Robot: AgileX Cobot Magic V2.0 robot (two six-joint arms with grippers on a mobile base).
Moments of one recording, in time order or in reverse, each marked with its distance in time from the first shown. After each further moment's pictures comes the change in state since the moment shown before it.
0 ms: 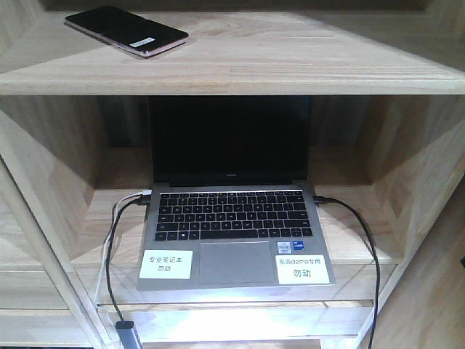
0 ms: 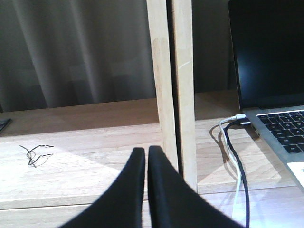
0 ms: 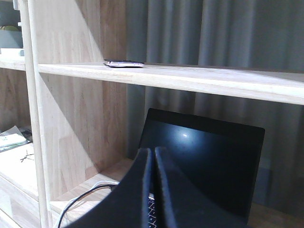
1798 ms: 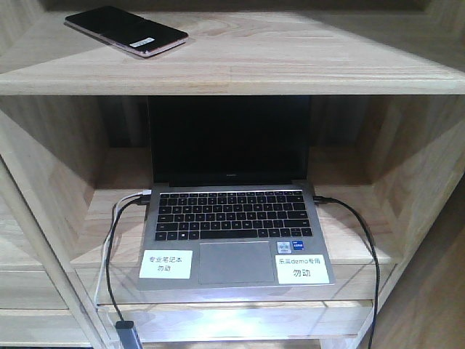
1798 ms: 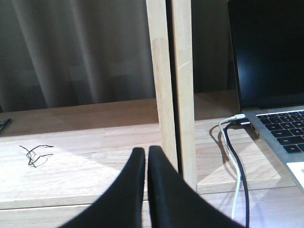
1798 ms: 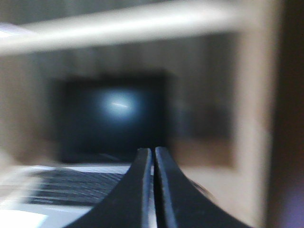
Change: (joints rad) left arm 0.000 0.000 0.000 0.000 0.000 0.000; right arm -0.275 -0.062 0.140 -0.805 0.023 0.944
